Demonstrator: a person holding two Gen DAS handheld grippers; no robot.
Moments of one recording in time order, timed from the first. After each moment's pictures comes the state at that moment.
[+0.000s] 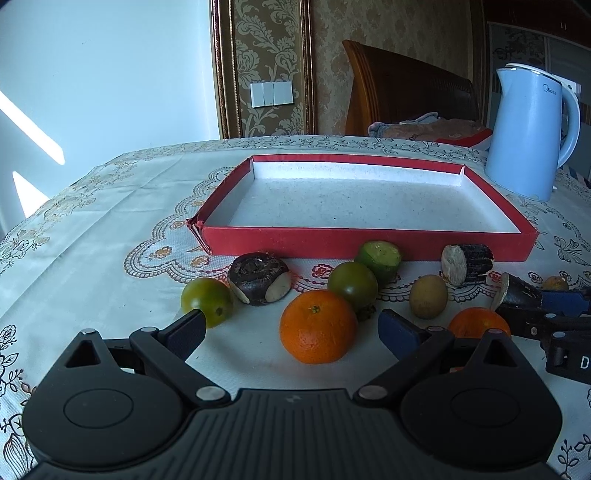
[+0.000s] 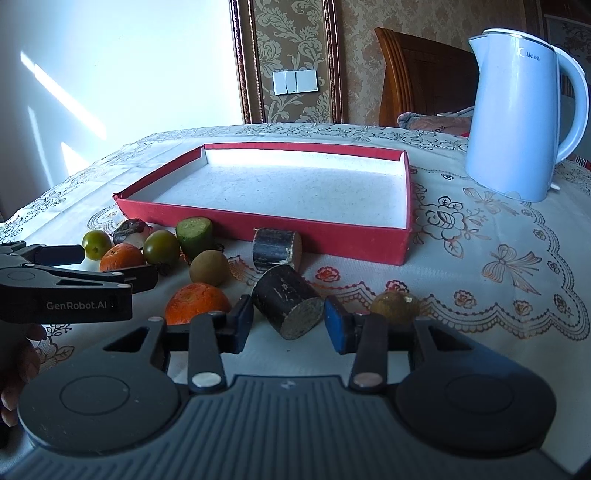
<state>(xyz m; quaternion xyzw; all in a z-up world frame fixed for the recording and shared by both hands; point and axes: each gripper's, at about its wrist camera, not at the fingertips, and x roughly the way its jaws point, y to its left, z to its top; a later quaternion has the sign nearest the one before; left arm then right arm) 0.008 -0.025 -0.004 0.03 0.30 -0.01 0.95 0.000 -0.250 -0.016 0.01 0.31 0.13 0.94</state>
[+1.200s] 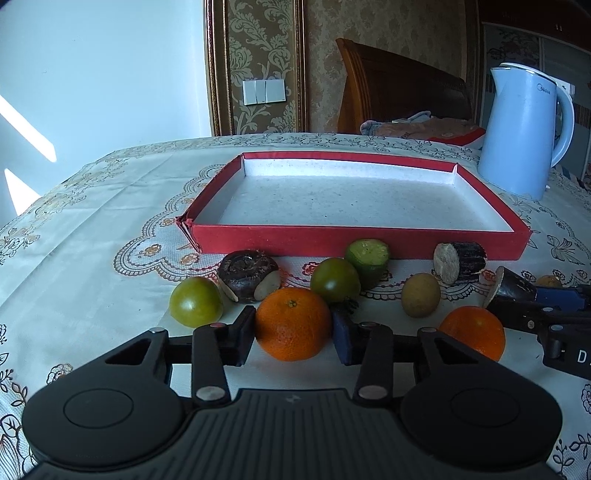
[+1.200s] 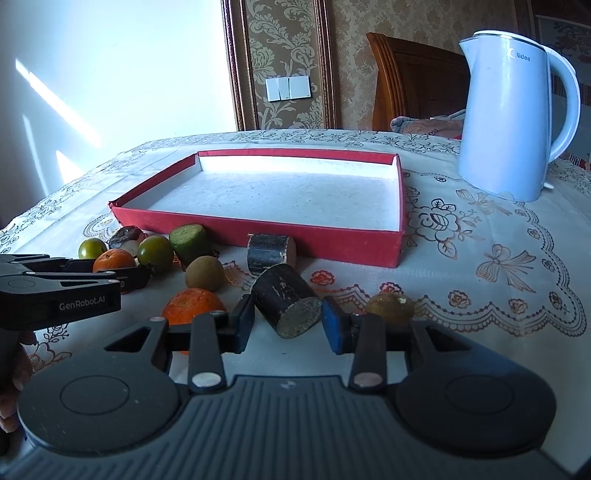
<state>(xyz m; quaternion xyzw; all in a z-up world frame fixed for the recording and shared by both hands) 0.009 -0.028 -0.007 0.03 0.30 -0.03 0.95 -0.003 -0.251 -0.016 0.01 0.30 0.12 0.95</state>
